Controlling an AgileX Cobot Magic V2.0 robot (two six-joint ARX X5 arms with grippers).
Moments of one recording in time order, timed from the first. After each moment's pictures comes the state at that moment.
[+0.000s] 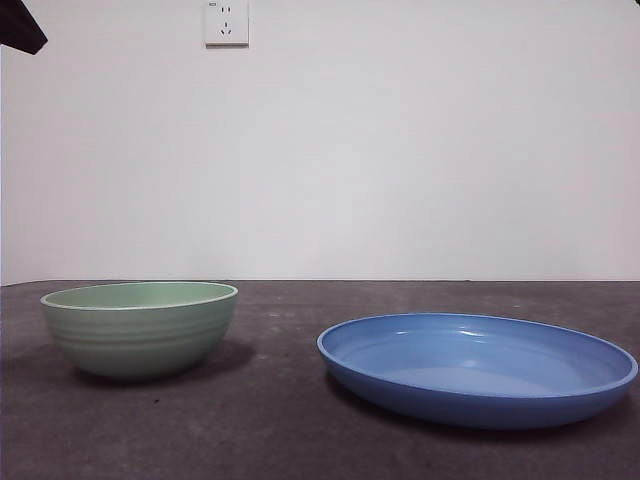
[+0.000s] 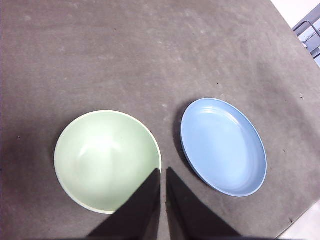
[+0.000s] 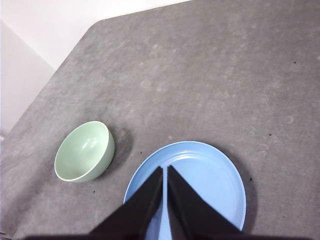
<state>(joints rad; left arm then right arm) -0.14 0.82 0.89 -0.71 0.53 -0.13 0.00 0.70 0.86 -0.67 -0.60 0.21</state>
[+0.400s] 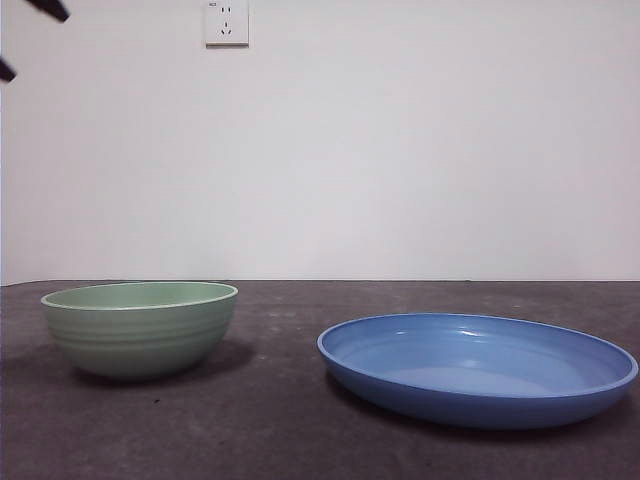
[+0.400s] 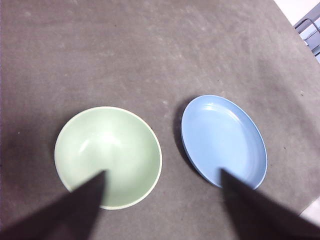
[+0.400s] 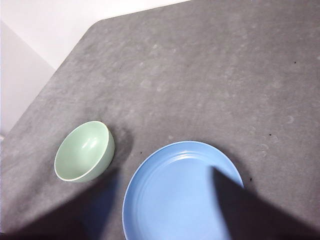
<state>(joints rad) -0.14 0.82 0.89 -0.72 0.53 -0.12 0.00 0.70 0.86 -0.67 -0.60 0.21</state>
